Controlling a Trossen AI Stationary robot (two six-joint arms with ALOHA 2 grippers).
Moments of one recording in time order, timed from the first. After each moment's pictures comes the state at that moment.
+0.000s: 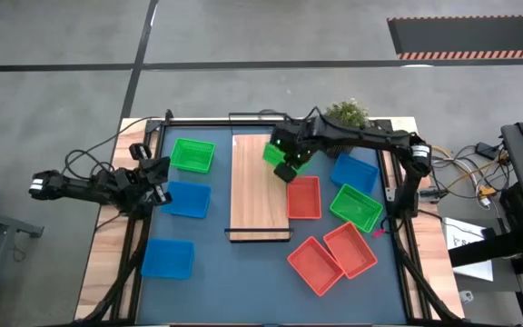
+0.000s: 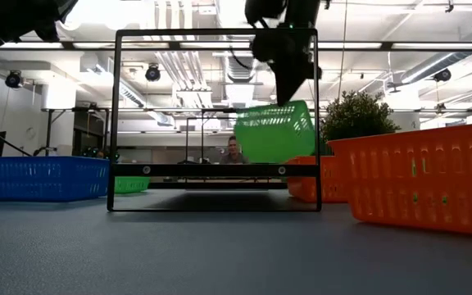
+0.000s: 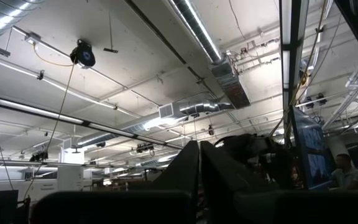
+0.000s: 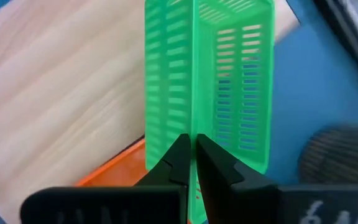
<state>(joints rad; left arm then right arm) -0.11 0.31 0.01 1.05 -0.35 0.51 -0.23 1.85 1.76 -1.18 0.11 0.30</state>
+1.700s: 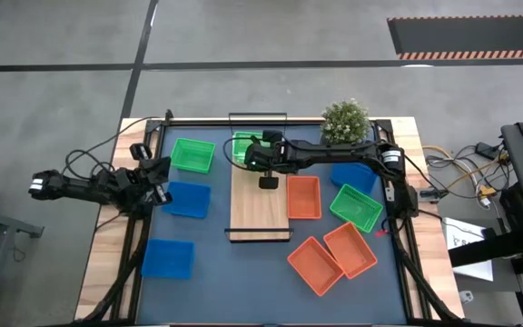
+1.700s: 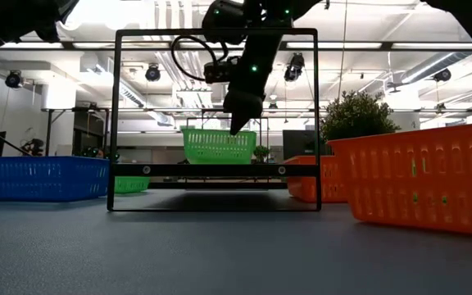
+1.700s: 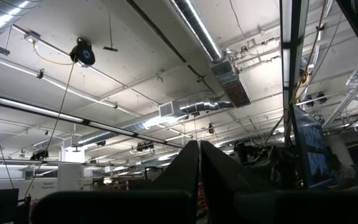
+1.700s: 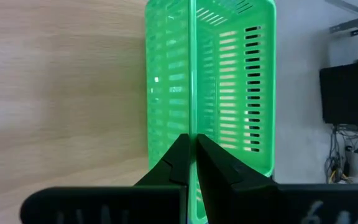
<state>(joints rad) -0.11 0.32 0.01 1.05 -0.35 0.50 -0.15 2.07 1.76 -0.77 0.45 -0.28</state>
